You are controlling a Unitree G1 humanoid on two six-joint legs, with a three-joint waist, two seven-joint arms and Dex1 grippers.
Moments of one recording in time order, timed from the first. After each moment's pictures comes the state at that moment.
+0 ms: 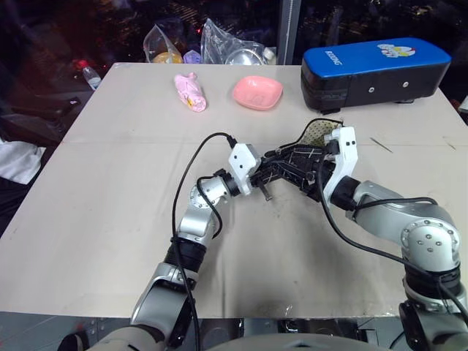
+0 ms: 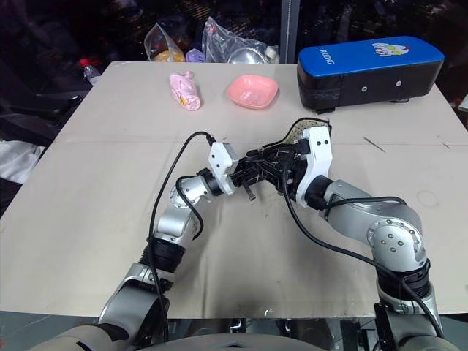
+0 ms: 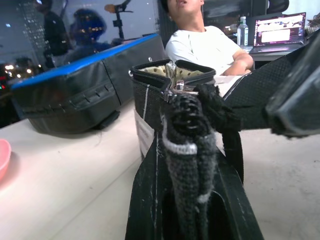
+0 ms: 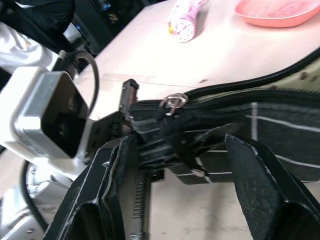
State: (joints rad) left arm -0.51 0.18 -0.16 0.29 -0.22 -0.20 -0.80; right arm -0.42 -0.38 0.00 -0.56 1.23 1.02 -0.22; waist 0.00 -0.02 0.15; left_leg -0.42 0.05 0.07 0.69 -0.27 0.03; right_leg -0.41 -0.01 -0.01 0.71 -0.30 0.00
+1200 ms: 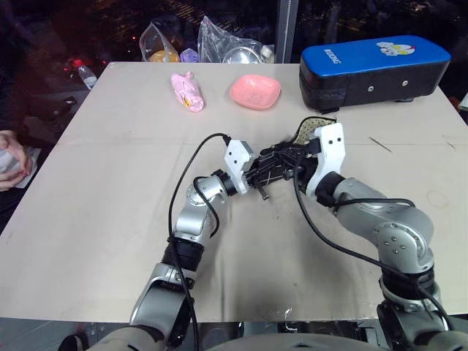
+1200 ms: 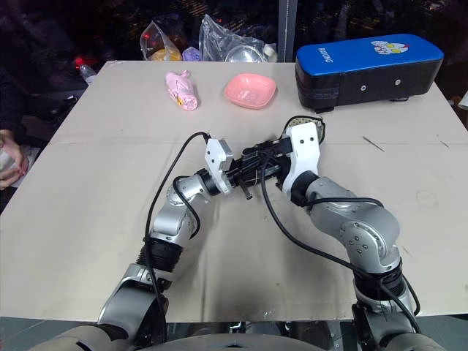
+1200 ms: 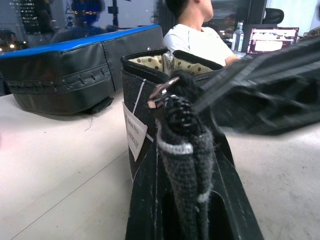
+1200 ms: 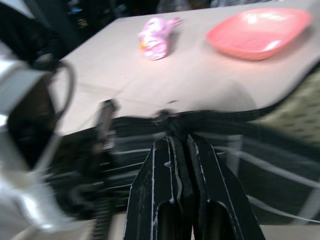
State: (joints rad) left arm -0.51 0.18 -0.13 0.27 -0.27 -0.09 -0.83; right arm -0.44 -0.26 0.02 -0.58 0.78 1.00 -0.16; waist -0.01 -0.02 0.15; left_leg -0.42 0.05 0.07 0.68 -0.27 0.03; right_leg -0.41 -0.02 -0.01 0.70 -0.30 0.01
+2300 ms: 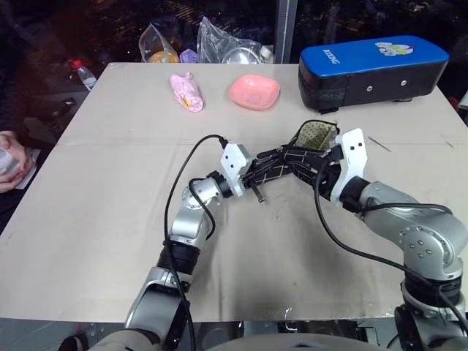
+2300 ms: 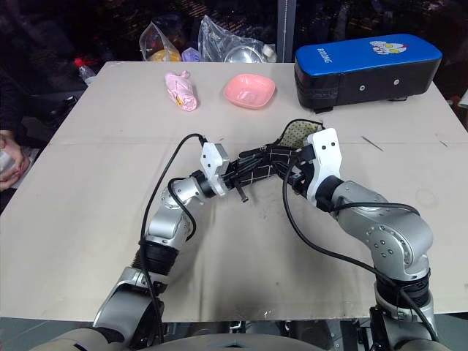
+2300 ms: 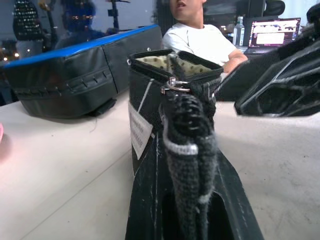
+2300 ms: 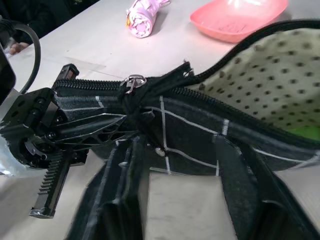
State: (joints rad) left arm -0.48 0.21 -0.13 0.25 -0.25 -0.15 -0.85; right arm -0.39 -0.28 -0.05 -0.63 0.77 1.14 0.04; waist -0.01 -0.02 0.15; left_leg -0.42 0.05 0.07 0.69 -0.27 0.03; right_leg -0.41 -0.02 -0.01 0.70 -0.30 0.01
